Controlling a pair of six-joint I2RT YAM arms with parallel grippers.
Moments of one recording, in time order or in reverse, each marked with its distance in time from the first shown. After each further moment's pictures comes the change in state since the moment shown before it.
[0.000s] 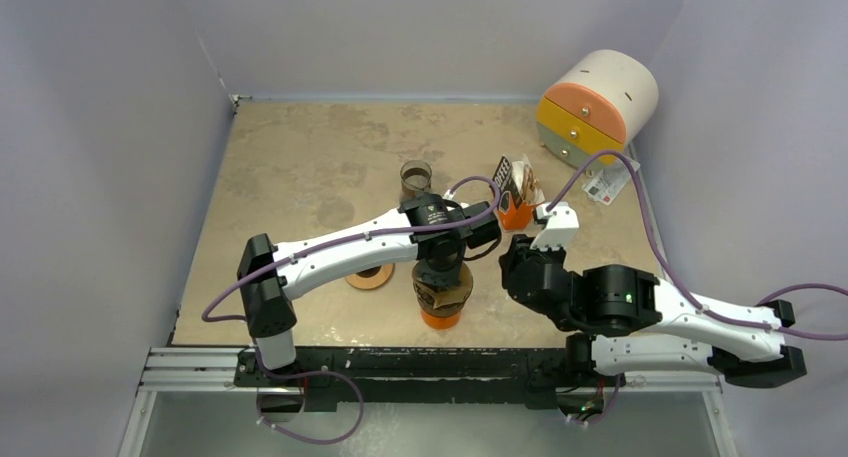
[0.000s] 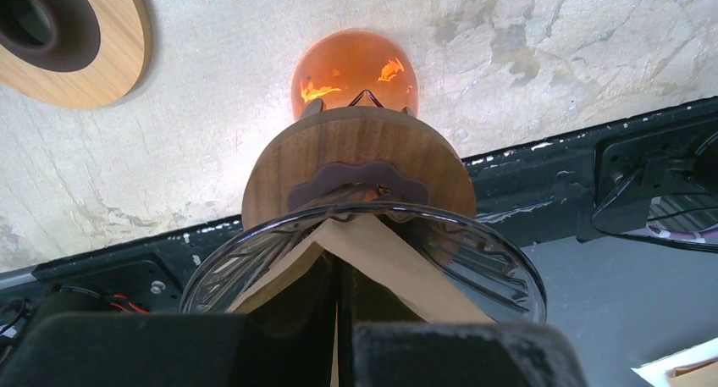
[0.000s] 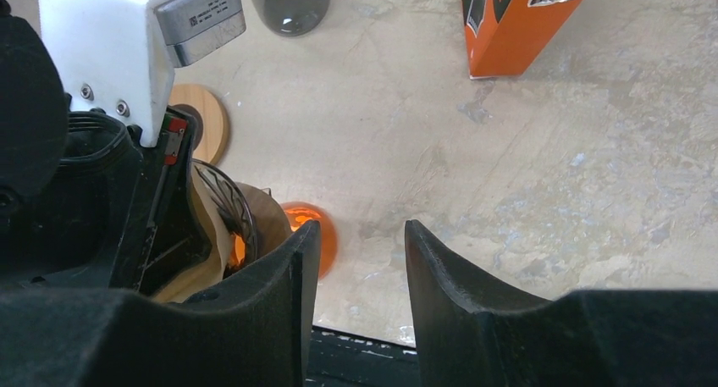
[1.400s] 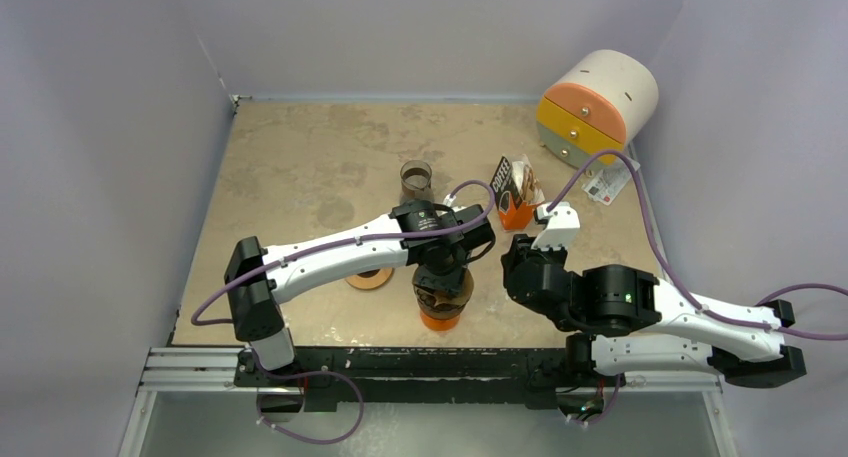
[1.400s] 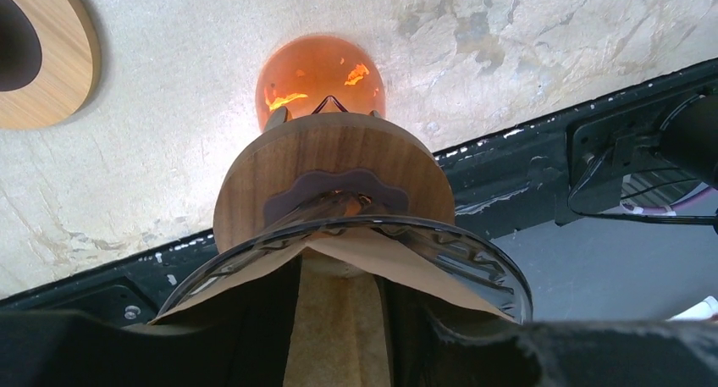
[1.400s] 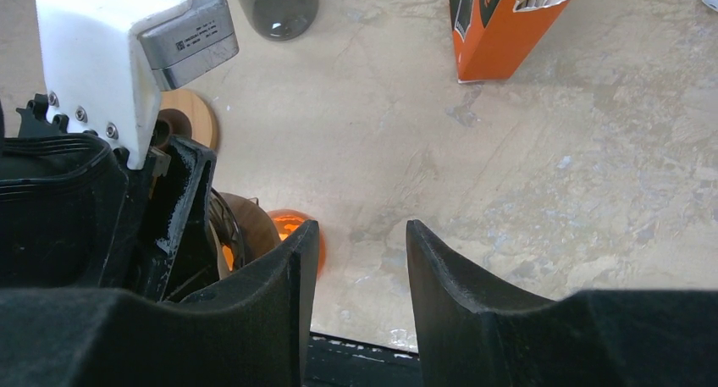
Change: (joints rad) left arm 0.000 -0.061 -0.111 0.132 0.051 0.036; right arm 0.000 0.000 0.000 -0.016 0.020 0.000
